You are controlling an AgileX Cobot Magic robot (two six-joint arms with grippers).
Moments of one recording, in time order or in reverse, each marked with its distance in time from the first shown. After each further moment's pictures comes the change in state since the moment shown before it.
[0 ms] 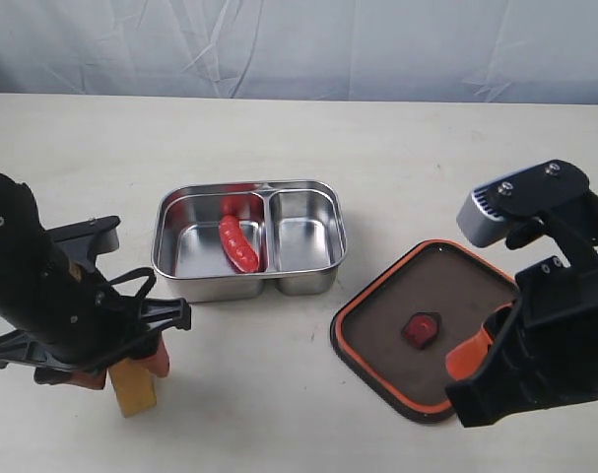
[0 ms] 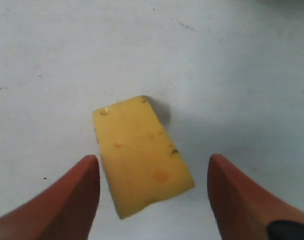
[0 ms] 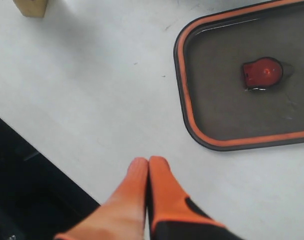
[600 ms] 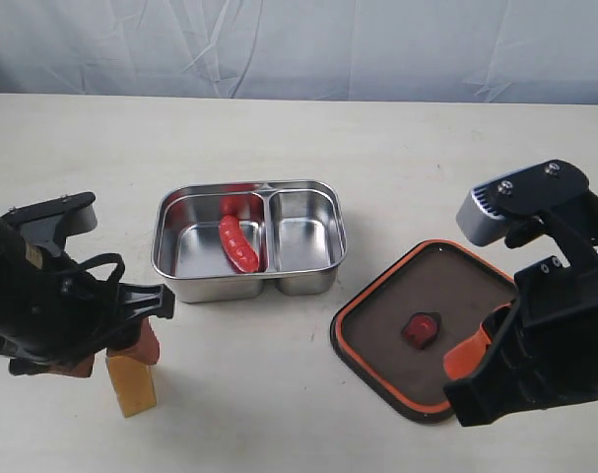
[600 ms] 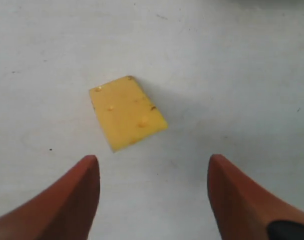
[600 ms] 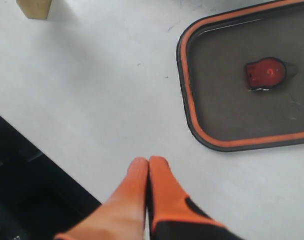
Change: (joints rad) left arm 0.000 -0.179 0.000 0.011 0.092 0.000; right arm 0.000 0.000 0.000 0.010 0.000 0.000
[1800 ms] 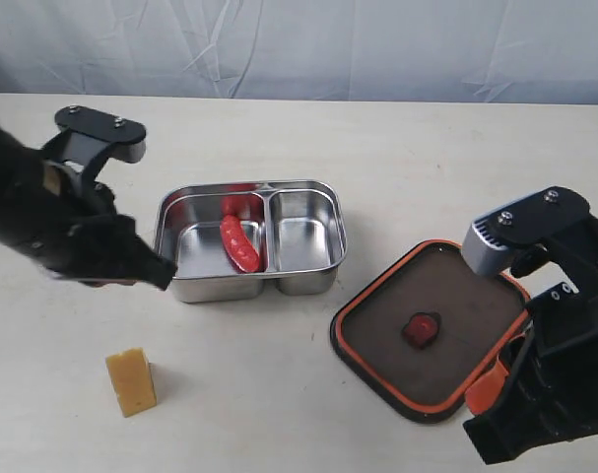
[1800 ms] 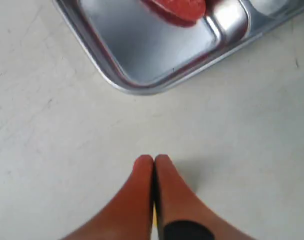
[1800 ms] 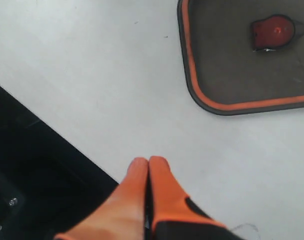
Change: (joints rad) left arm 0.000 0.010 -0.162 0.200 -0.023 0.390; right arm 0.000 0.000 0.000 -0.008 0.110 -0.004
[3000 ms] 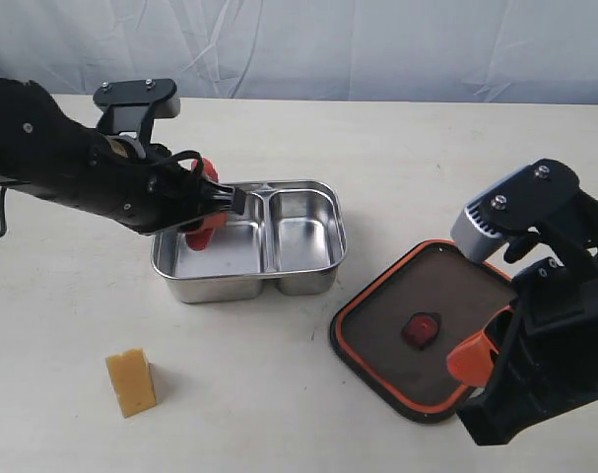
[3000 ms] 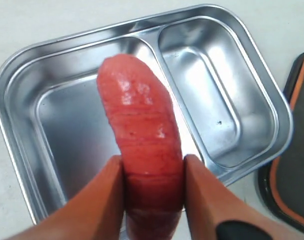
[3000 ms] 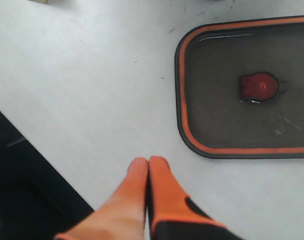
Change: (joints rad) left arm -0.002 0.217 -0.070 -0.329 -0.375 0.084; right arm 0.000 0.000 0.000 -0.008 -0.109 -0.114
